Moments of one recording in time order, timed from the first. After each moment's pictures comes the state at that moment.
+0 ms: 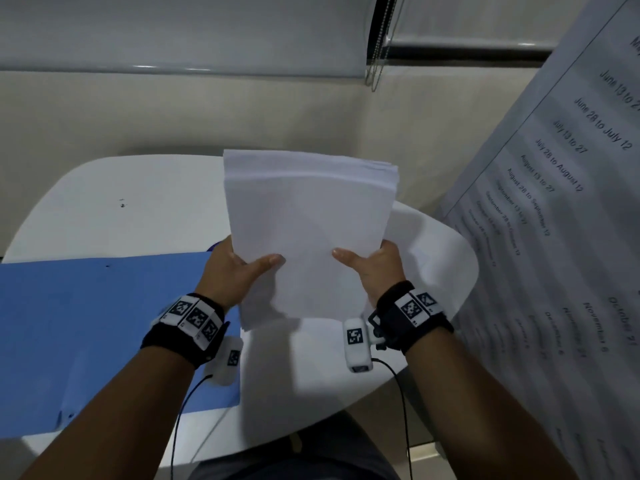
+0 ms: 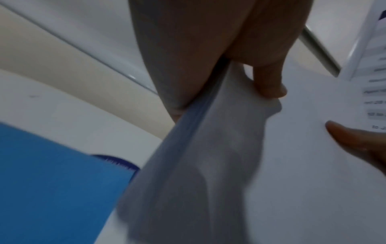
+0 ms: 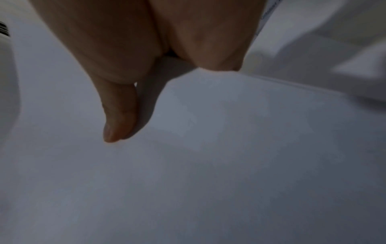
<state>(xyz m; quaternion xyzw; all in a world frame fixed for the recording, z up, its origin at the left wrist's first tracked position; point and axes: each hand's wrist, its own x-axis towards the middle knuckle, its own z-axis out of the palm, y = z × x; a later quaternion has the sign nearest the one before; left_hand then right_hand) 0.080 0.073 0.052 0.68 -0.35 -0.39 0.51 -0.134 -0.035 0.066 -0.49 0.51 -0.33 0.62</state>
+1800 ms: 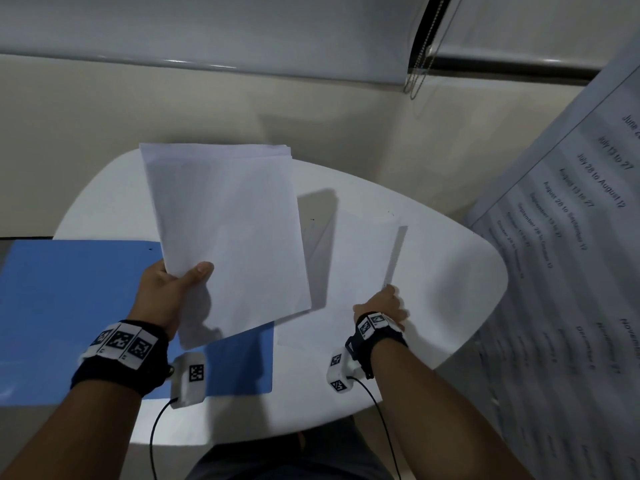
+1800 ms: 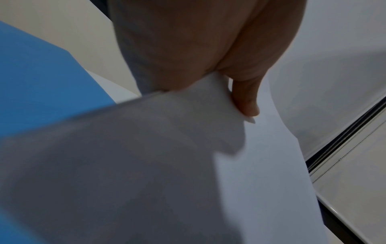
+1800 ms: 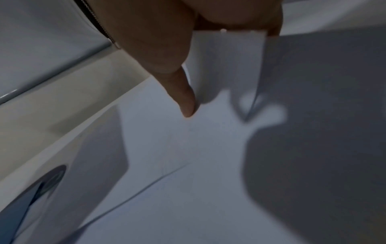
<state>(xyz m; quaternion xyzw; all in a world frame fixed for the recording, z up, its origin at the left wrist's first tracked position) 0.174 0.185 0.048 0.72 -0.12 -0.36 0.59 -0.102 0.010 -0.050 -0.54 0.80 0.05 0.26</state>
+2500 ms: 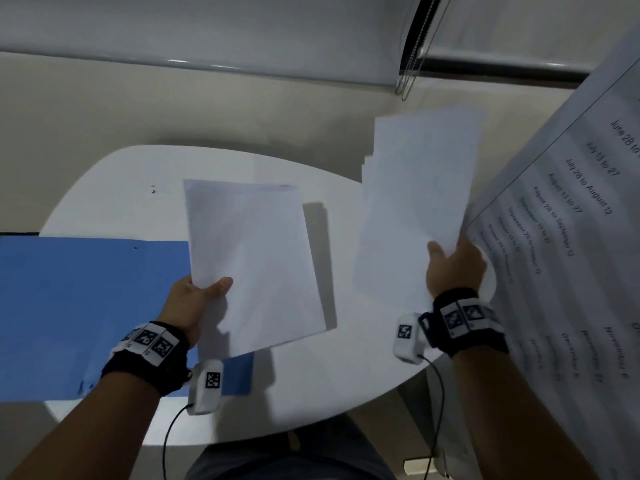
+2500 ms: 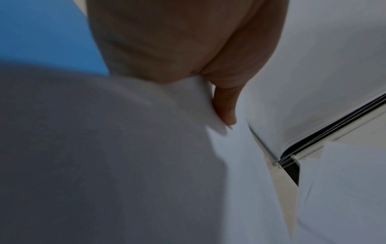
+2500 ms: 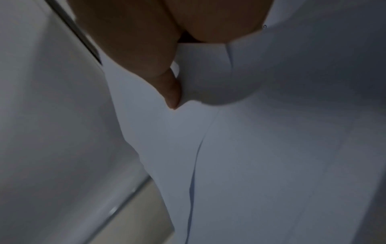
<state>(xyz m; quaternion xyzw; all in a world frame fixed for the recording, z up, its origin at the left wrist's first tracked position) 0.131 0.160 0.013 0.70 -0.05 -0.45 0.55 -0.185 -0.065 0.085 -0.63 0.68 -0.30 0.22</state>
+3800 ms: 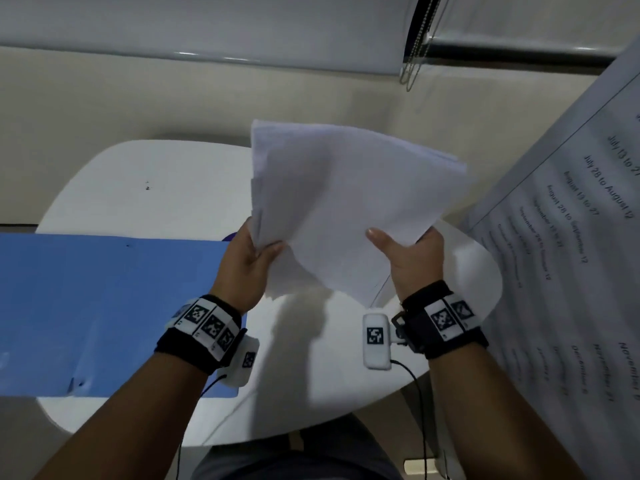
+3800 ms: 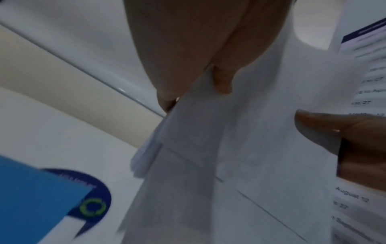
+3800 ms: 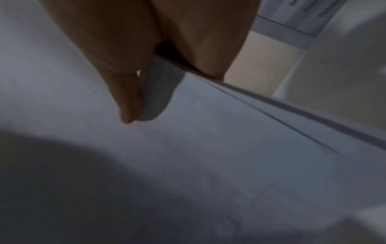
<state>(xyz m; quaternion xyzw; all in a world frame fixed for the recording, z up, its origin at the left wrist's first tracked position) 0.055 0.072 0.073 0.69 -0.37 -0.29 0.55 -0.145 -0.061 0.099 -0.53 0.47 -0.40 0.58</state>
